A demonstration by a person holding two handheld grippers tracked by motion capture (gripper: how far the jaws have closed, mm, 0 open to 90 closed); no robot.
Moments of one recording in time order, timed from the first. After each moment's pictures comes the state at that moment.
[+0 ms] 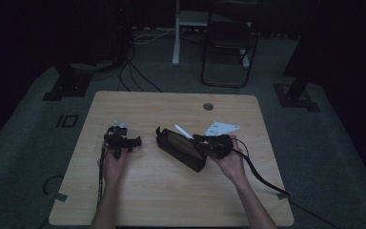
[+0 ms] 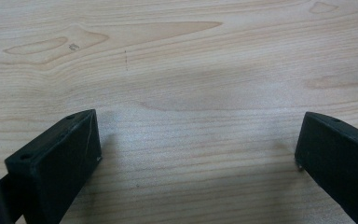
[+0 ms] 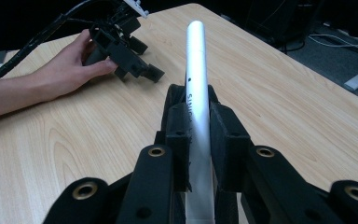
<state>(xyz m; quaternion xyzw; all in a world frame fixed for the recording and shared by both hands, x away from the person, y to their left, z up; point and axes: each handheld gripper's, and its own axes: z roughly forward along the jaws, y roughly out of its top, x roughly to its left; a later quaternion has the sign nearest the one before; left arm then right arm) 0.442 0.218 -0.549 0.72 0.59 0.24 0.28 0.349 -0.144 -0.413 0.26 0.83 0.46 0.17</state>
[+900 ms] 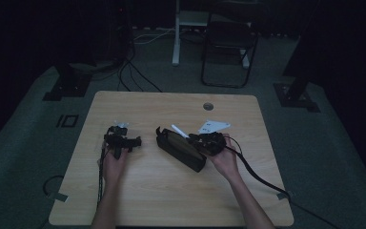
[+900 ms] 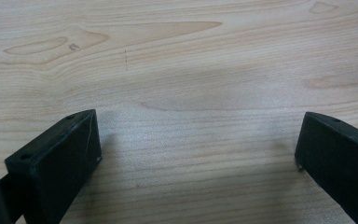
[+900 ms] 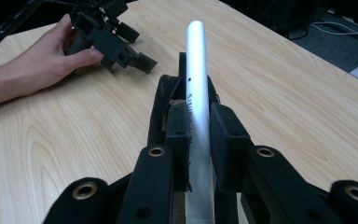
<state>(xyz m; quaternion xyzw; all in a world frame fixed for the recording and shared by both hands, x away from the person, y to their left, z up) 0.442 0.218 -0.549 0.72 0.59 0.24 0.28 0.370 -0.130 -0.434 0.27 0.84 0.45 0.16</state>
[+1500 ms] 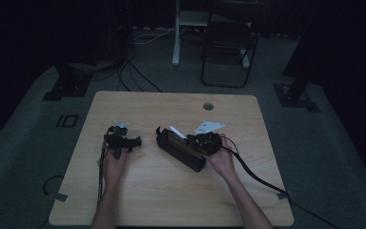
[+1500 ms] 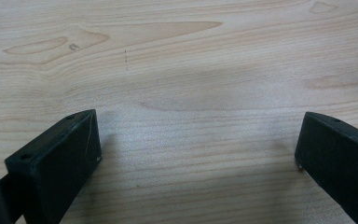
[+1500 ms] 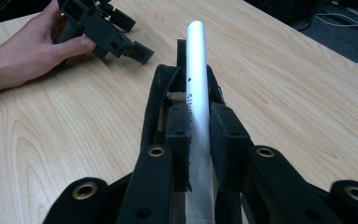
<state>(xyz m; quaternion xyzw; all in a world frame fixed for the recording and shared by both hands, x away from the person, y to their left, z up) 0.442 0.218 -0.549 0.72 0.59 0.24 0.28 0.379 -0.121 -0.448 0.27 0.84 0.43 0.16</state>
